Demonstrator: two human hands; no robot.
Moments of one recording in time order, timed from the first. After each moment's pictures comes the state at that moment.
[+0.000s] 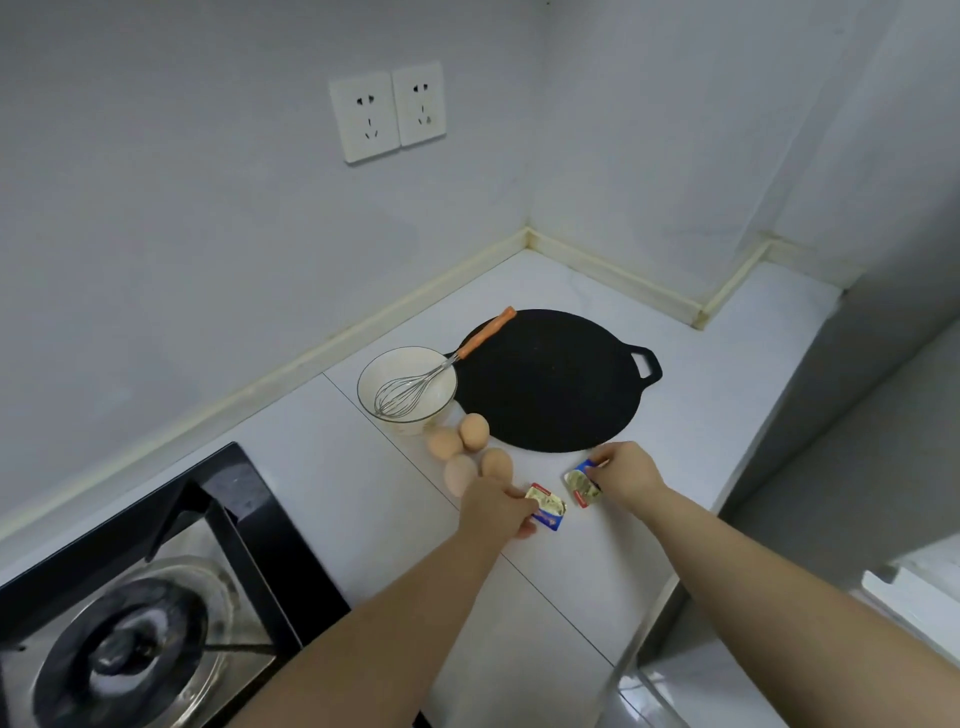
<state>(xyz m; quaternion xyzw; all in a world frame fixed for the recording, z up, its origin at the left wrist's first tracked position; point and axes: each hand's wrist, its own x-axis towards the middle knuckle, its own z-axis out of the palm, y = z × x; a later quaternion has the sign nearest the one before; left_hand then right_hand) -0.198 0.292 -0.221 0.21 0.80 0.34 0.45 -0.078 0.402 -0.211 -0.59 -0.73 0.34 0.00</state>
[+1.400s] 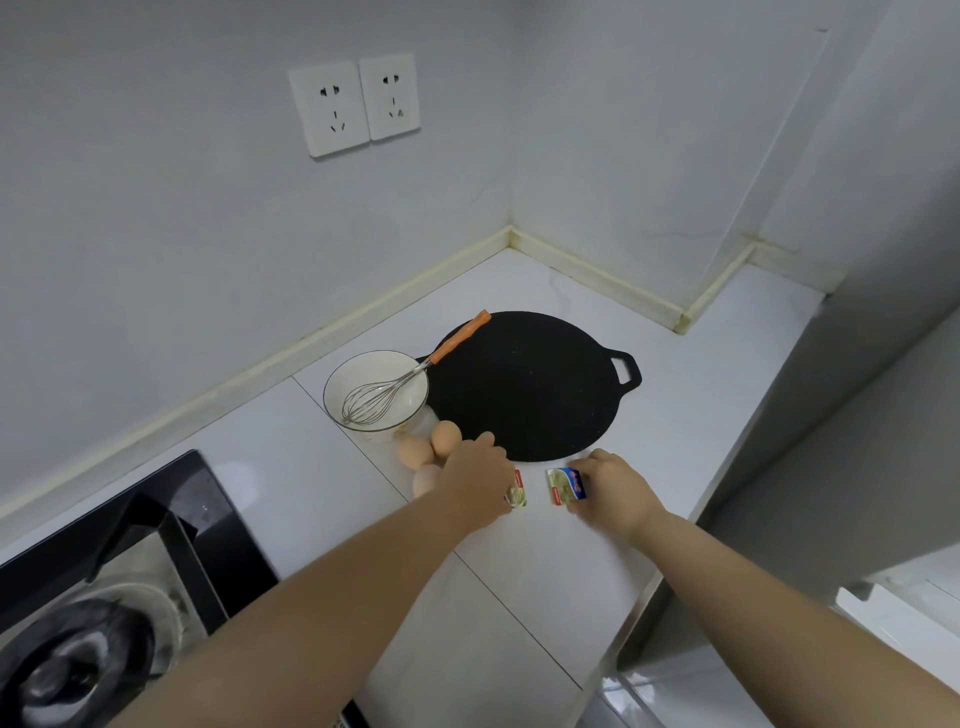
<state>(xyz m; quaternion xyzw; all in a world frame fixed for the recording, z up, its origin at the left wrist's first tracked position) -0.214 0.344 -0.208 0.69 0.70 -0.19 0.06 -0.049 0.419 -0.227 -0.43 -0.88 0.20 -0.03</state>
